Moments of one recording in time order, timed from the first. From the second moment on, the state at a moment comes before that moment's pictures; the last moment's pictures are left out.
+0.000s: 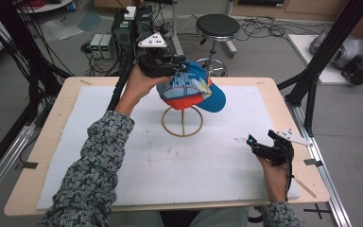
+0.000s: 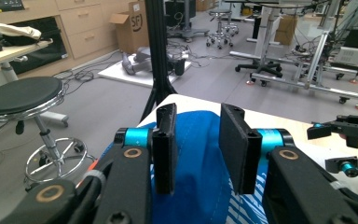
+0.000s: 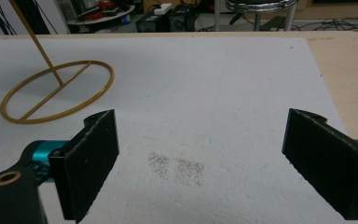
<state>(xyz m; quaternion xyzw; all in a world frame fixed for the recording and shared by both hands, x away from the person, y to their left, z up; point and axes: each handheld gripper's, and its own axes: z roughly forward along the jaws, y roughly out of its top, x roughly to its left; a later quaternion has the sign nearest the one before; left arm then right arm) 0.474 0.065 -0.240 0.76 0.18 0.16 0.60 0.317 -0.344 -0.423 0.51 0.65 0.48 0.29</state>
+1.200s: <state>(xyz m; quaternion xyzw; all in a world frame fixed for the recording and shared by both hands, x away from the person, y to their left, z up) 0.438 0.143 -0.236 0.72 0.24 0.23 0.61 0.319 -0.340 -0.423 0.51 0.65 0.49 0.29</state>
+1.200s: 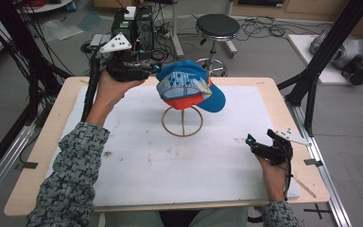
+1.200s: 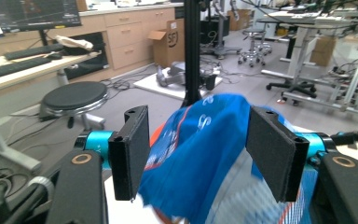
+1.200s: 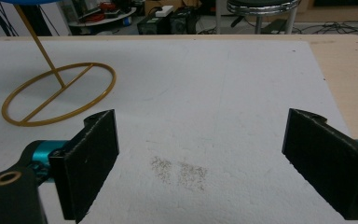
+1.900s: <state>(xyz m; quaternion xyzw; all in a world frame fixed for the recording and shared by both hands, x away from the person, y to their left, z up) 0.377 0.226 -0.282 0.69 0.32 0.29 0.58 0.322 -0.337 -0.423 0.51 0.64 0.49 0.29</state>
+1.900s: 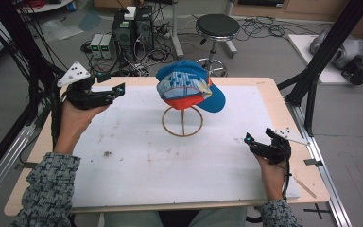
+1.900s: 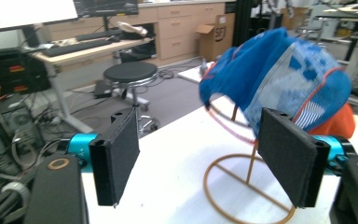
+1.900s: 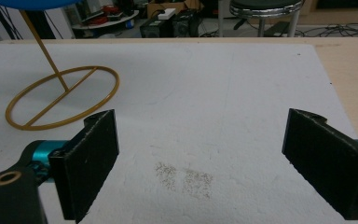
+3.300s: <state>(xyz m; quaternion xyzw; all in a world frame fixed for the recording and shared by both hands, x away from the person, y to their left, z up) 0.304 0.283 -0.382 0.65 0.40 0.35 0.53 0.325 -0.330 -0.422 0.51 0.64 0.50 0.29</state>
